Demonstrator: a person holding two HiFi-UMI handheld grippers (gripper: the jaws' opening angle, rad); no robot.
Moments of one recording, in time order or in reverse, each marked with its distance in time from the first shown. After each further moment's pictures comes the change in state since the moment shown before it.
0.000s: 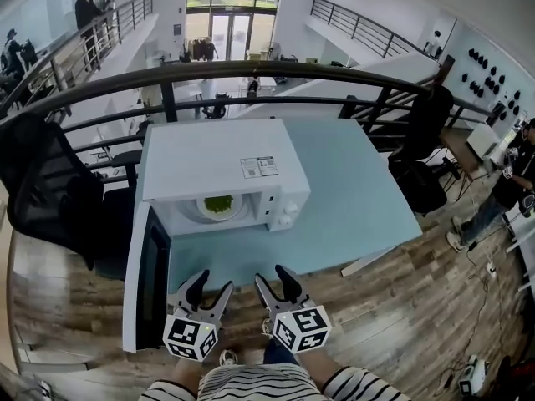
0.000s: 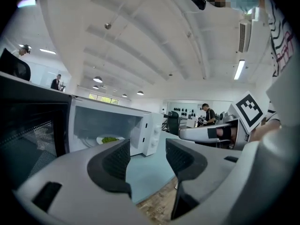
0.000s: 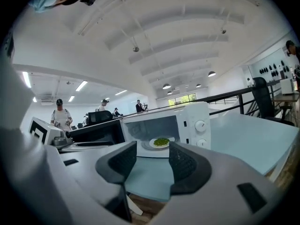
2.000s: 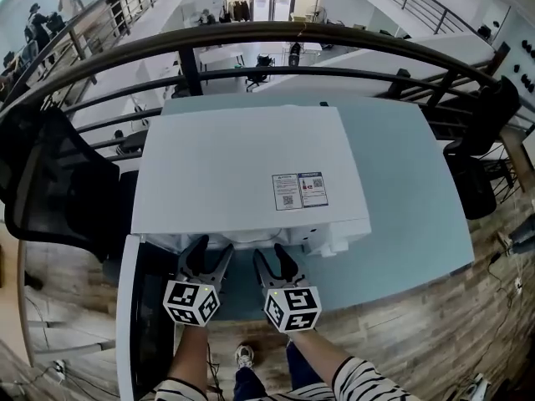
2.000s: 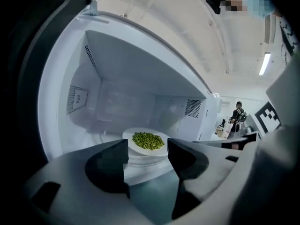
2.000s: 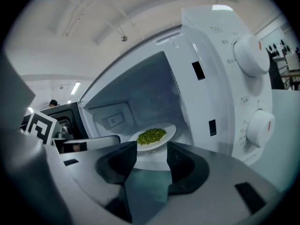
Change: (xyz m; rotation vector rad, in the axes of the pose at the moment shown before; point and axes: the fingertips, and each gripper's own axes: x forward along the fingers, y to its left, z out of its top) left arm 0.149 0.174 -0.042 -0.087 0.067 0.208; right arm 0.215 -0.060 -0.053 0.108 0.093 0.045
